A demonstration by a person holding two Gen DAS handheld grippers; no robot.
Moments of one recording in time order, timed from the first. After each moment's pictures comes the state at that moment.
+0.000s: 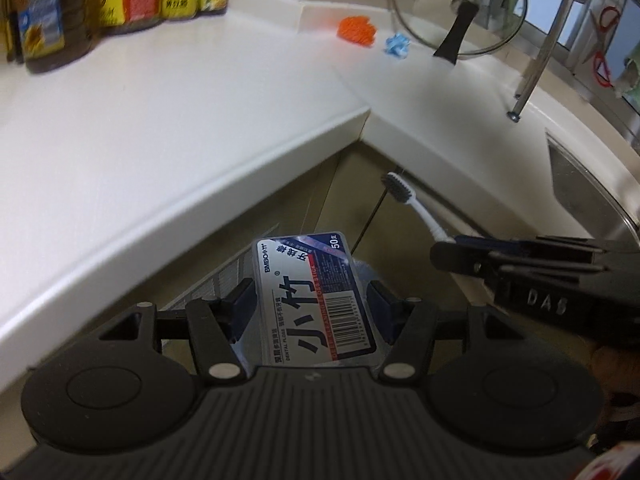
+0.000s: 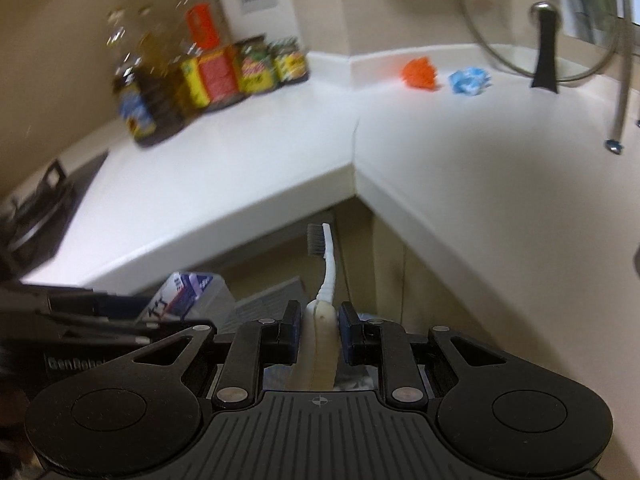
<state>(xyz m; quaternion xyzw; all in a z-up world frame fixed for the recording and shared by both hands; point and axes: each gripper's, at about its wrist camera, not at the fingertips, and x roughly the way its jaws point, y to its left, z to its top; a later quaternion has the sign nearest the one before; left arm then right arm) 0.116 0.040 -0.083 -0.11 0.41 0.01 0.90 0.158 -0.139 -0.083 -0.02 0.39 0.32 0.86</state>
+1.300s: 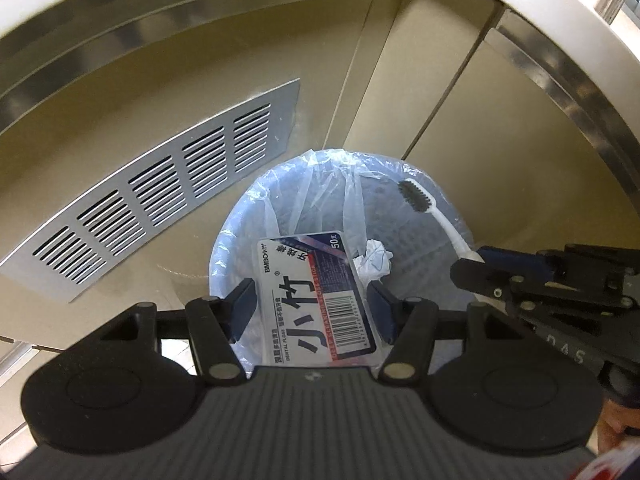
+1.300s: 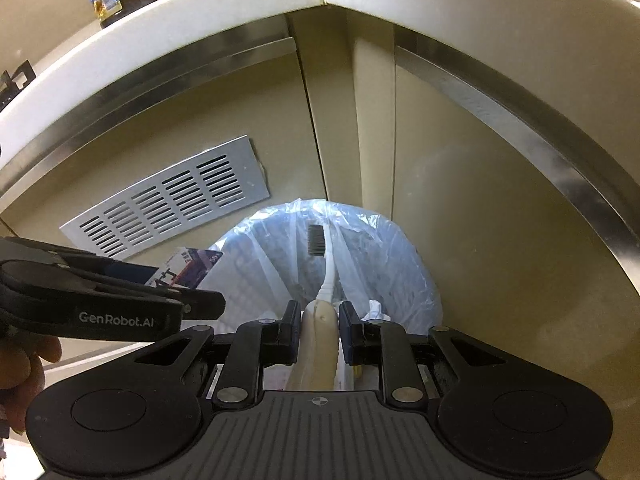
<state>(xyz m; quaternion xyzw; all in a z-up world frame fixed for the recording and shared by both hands) 0.163 0.026 -0.220 -0.12 0.50 0.05 0.85 0.190 -0.144 -0.213 -0.06 0.46 0.33 0.83</state>
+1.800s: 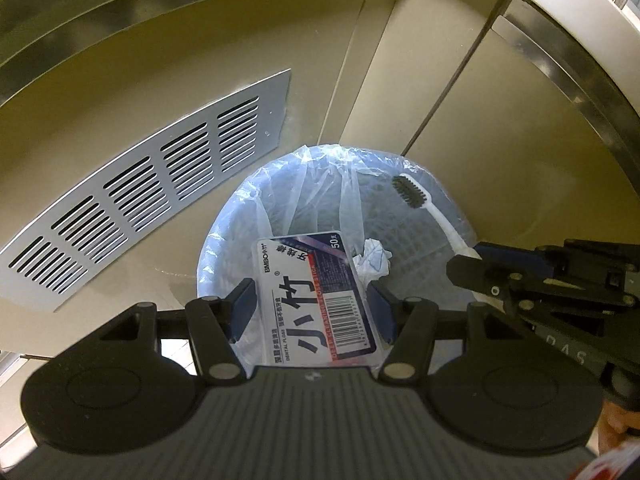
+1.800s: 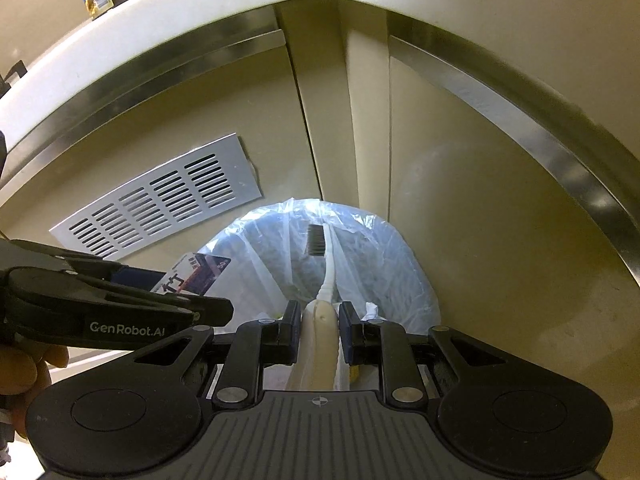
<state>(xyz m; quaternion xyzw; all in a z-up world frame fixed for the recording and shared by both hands) 0.176 0.024 -0.230 -0.12 0.51 0.04 0.85 0.195 -0.140 -0.219 -0.06 0.46 0.32 0.82</state>
